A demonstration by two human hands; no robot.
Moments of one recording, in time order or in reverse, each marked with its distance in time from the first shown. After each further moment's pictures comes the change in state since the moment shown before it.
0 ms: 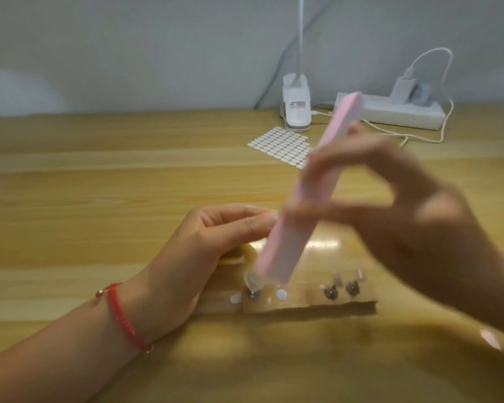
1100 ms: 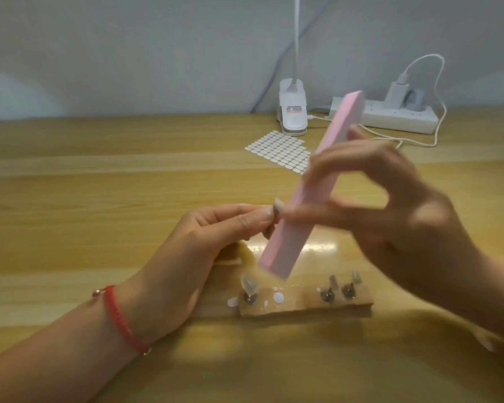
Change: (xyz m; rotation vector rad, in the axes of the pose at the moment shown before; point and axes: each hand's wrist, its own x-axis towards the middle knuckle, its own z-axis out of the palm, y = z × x) left_hand 0.003 -0.003 -0.001 -0.002 0.036 0.015; right_hand -0.006 0.014 0.004 -0.125 0.080 -0.099
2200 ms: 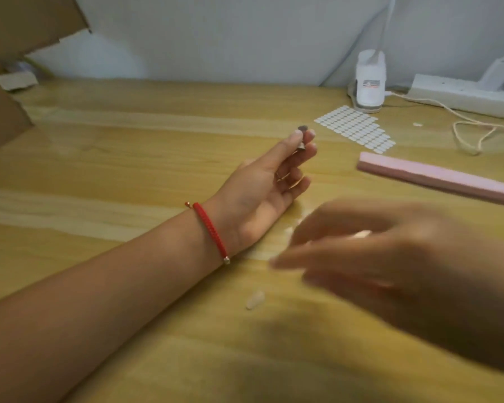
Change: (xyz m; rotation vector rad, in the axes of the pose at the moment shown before) left_hand 0.011 0.010 -0.013 -0.452 0.239 -0.095; right_hand 0.031 -0.072 0.014 0.267 -0.417 -0.075
